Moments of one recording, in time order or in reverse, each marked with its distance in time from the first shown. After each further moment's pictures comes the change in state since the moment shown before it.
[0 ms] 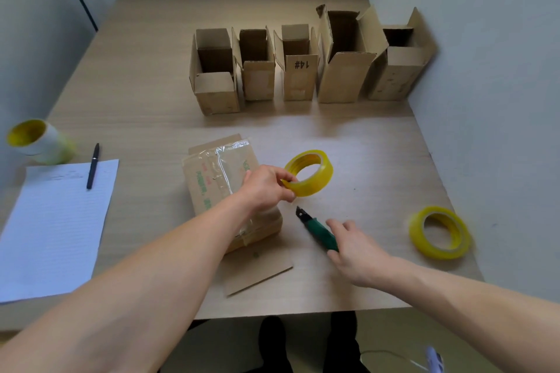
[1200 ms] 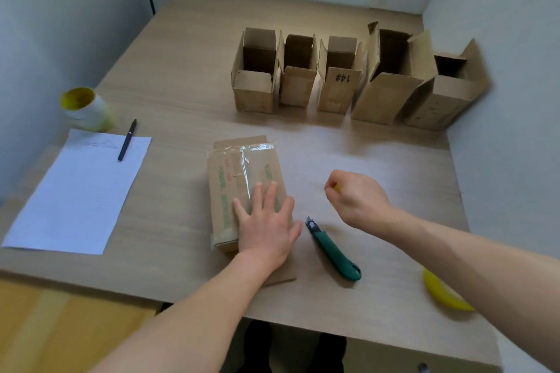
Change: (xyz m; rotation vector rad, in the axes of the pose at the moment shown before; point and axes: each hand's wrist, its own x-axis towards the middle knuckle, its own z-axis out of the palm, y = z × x) left_hand -0.055 -0.039 0.050 0.773 0.370 -0.054; right_hand 0.064 -0.058 -0.101 -0.091 0.236 -0.151
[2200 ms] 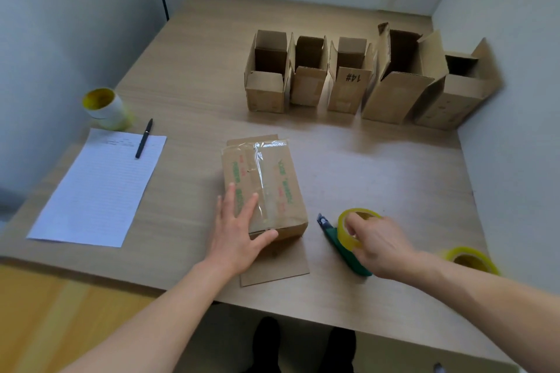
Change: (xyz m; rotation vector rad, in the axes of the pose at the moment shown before) left_hand -0.039 -0.079 0.002 -0.446 -0.018 -0.173; right_hand -0.049 0.053 0.058 -0.258 -0.093 -0.233
